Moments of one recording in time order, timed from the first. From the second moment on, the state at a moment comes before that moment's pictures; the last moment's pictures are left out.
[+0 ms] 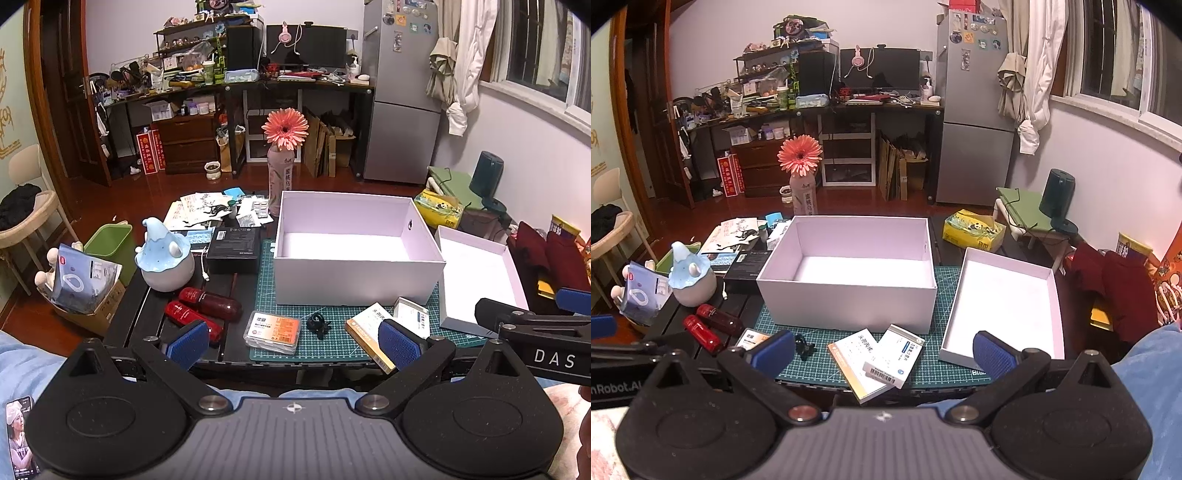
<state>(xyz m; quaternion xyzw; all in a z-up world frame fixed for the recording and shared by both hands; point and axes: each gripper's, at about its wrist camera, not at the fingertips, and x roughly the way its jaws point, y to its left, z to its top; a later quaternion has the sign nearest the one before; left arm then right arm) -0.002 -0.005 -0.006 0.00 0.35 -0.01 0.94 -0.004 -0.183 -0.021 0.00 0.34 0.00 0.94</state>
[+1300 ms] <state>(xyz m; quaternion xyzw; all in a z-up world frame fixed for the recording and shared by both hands) 0.009 -0.003 -0.045 0.01 0.38 0.02 0.93 0.026 -0.203 -0.082 -0.03 0.32 -0.06 0.95</state>
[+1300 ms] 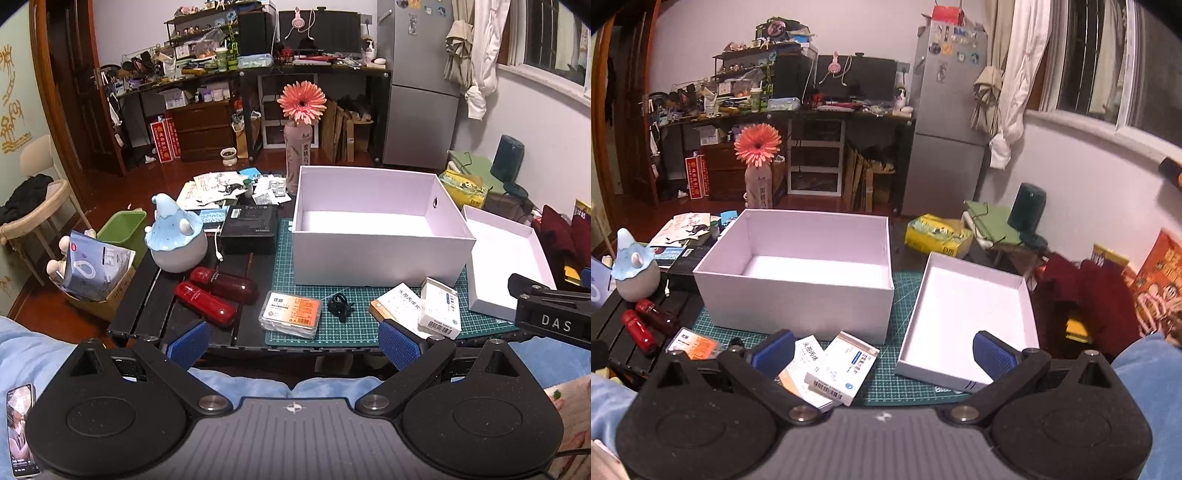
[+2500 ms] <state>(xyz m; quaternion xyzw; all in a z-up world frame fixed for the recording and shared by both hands) 0.011 0.014 -0.071 0.03 0.29 -0.02 0.96 0.067 -0.205 -0.114 -0.06 0.30 0.00 0.95</state>
